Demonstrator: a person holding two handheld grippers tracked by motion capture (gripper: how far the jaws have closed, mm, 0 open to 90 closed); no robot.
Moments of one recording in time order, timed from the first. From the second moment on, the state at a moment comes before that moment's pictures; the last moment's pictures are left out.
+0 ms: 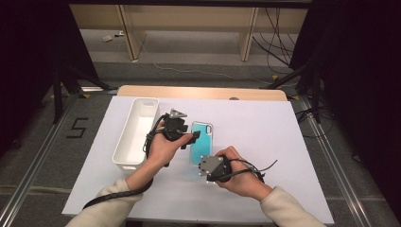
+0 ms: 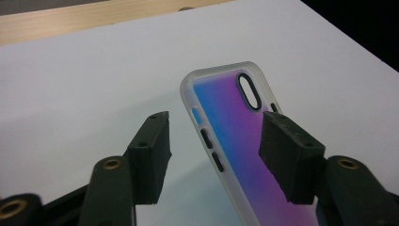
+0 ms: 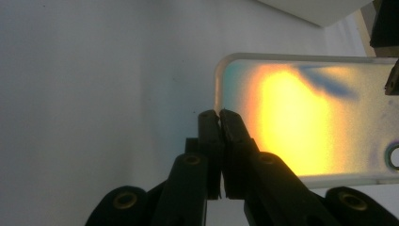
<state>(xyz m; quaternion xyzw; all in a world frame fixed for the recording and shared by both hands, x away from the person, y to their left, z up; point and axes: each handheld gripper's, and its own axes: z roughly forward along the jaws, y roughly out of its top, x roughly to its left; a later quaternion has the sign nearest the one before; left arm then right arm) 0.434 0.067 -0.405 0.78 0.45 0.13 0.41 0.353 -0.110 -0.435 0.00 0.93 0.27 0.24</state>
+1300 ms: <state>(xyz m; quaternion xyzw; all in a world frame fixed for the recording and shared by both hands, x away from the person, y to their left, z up) 0.433 0.065 -0.402 0.75 0.48 0.09 0.45 0.356 -0.103 -0.443 -0.02 0.94 0.23 0.25</state>
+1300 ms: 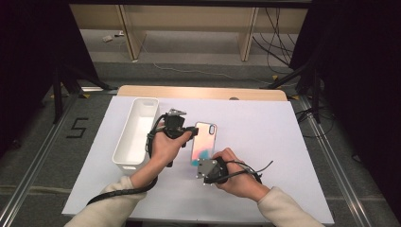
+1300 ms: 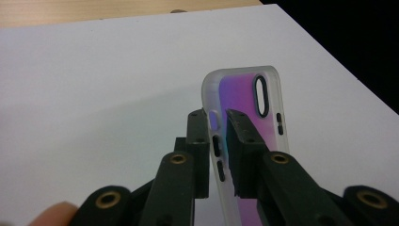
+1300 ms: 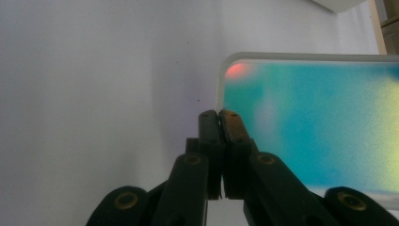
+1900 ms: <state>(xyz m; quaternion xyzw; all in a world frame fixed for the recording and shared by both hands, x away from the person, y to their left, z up) 0.428 0.073 -0.402 0.74 0.45 0.07 0.50 0.359 -0.104 -0.446 0.00 0.94 0.24 0.24</state>
